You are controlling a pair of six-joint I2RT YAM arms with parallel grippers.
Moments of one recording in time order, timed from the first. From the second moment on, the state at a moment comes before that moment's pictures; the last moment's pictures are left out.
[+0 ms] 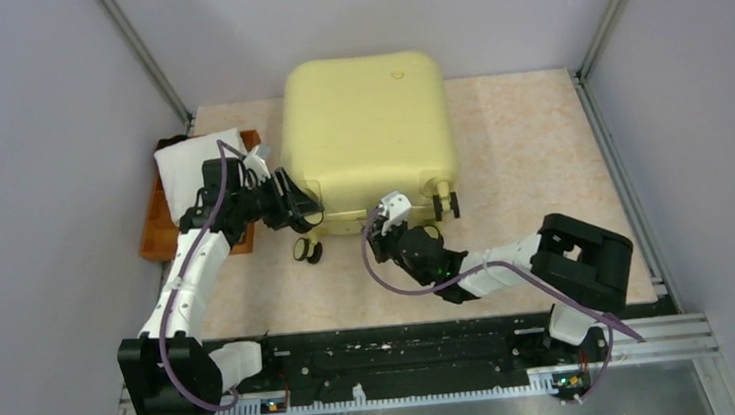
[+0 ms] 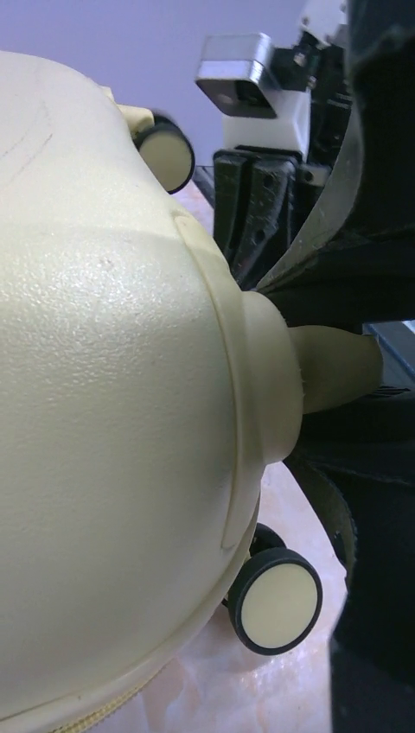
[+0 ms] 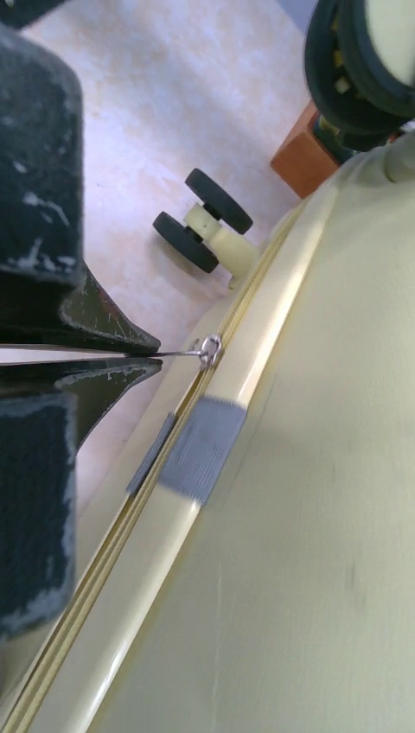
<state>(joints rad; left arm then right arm) -0.06 1.18 0.96 -0.54 0.70 -0.47 1.12 1.69 0.69 0.84 0.45 0.22</state>
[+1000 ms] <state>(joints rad) -0.24 1.14 0.85 -0.38 0.77 -0.64 1.15 1.66 0.66 0.83 0.20 0.25</state>
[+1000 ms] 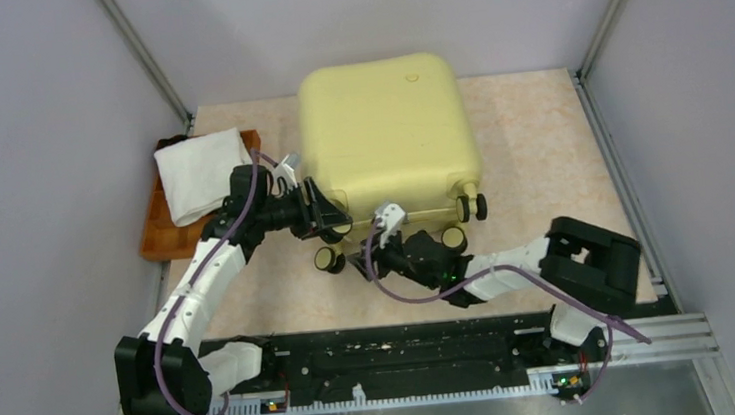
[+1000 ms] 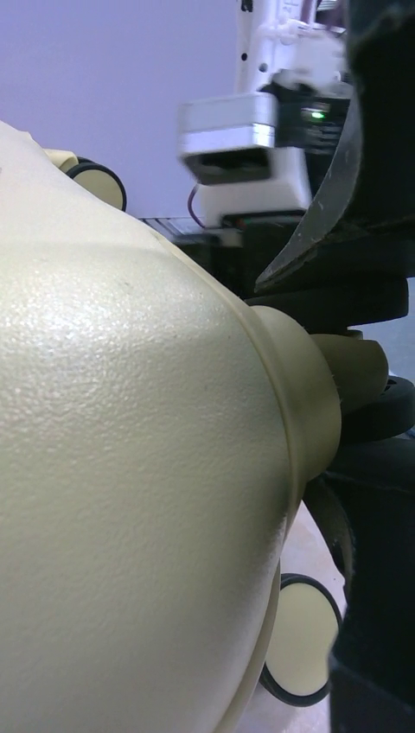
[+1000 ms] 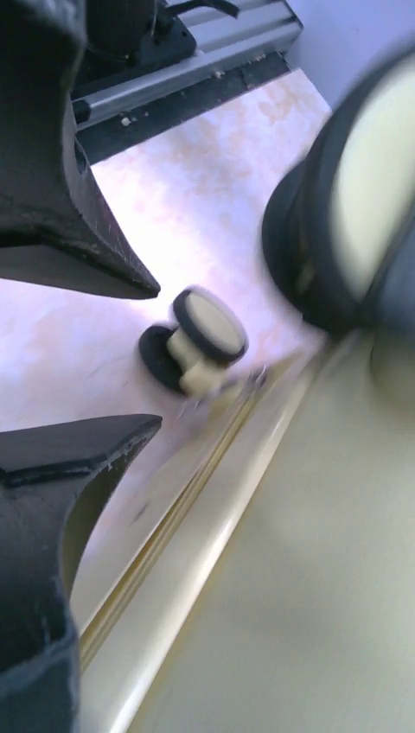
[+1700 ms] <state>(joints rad) -0.42 1.17 0.95 -0.42 0.88 -0.30 0.47 1.18 0.51 0.38 -0.12 0.44</state>
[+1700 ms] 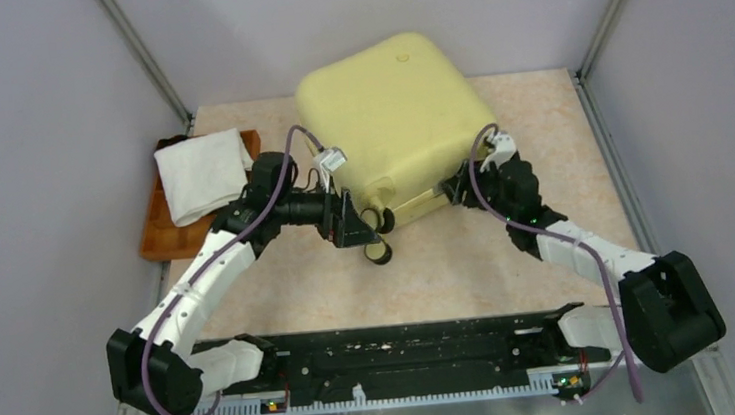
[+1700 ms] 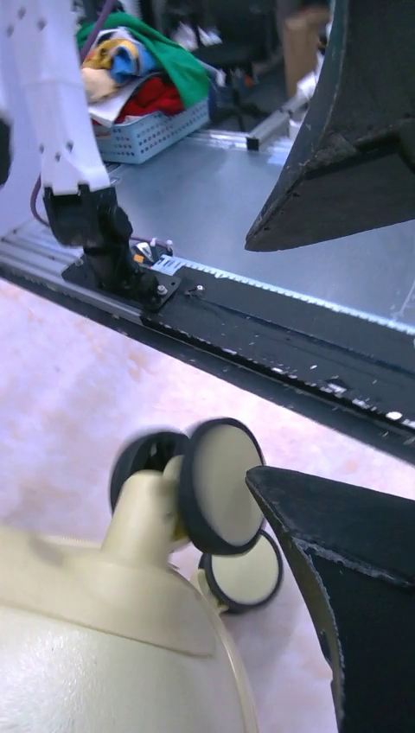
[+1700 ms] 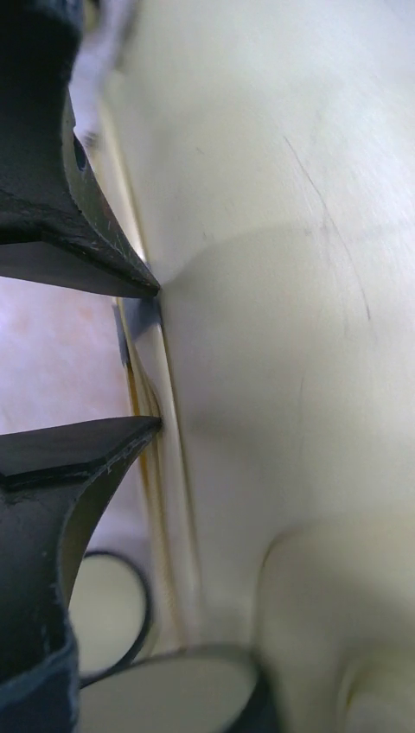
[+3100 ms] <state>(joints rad) -0.31 1.52 1.56 -0.77 0.91 1.06 0.44 1.21 0.26 0.63 -0.20 0.41</state>
